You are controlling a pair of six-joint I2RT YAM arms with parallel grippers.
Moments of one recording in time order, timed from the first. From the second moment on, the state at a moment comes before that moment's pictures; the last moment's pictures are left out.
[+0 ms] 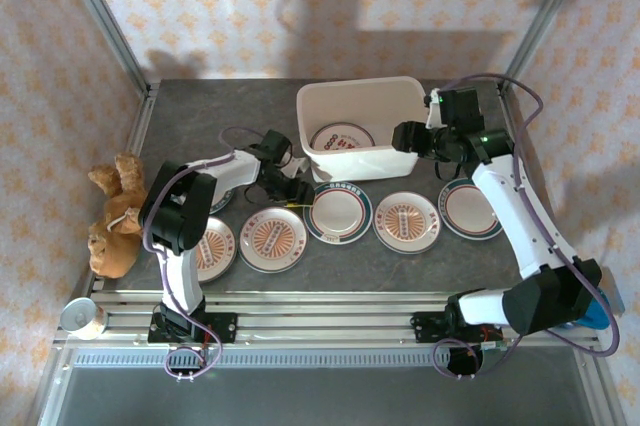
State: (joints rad) left arm -0.37 1.93 1.20 -0.56 0.58 -0.28; right arm 0.24 1.32 1.36 -0.85 -0.19 0.36
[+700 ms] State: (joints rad) left arm -0.38 1.95 1.19 -0.52 0.57 -0.31; right arm 0.24 1.30 1.32 -0.82 -0.18 0.38
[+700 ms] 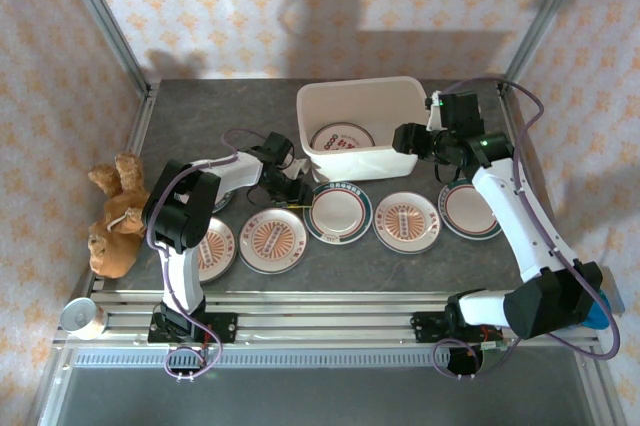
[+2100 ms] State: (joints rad) left arm -0.36 1.70 1.16 -0.62 0.49 -0.25; right arm 0.24 1.30 1.32 -0.81 -0.17 0.35
